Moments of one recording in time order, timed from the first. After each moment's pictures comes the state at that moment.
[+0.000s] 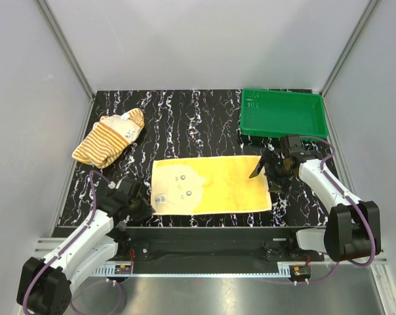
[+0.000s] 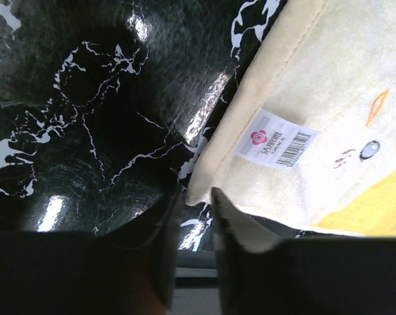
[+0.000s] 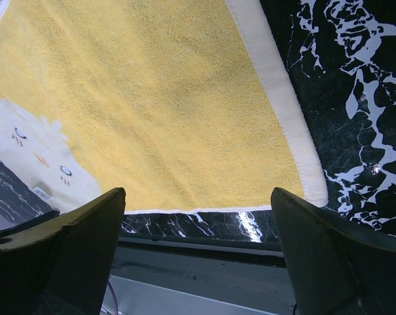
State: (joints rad) left arm -0.40 0.75 0.33 -0.68 0.00 -1.07; right arm 0.15 1.29 0.83 -0.73 -0.24 0.70
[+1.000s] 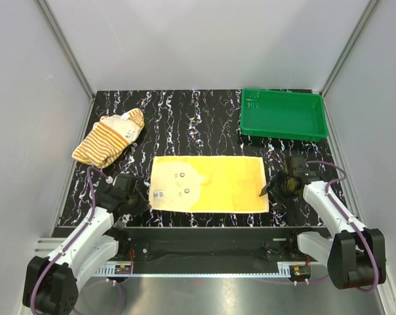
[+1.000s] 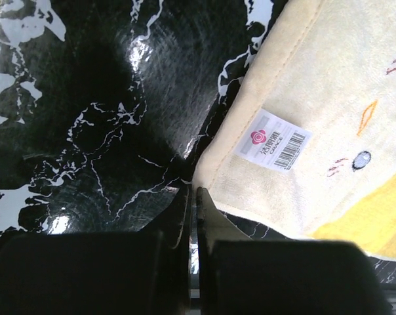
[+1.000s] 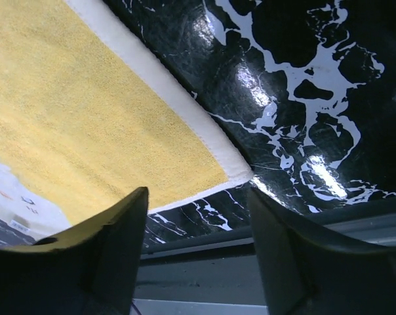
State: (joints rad) left arm -0.30 0.79 0.34 -0.61 0.01 -0.95; right arm 0.12 1.08 0.60 -0.78 -0.15 0.91
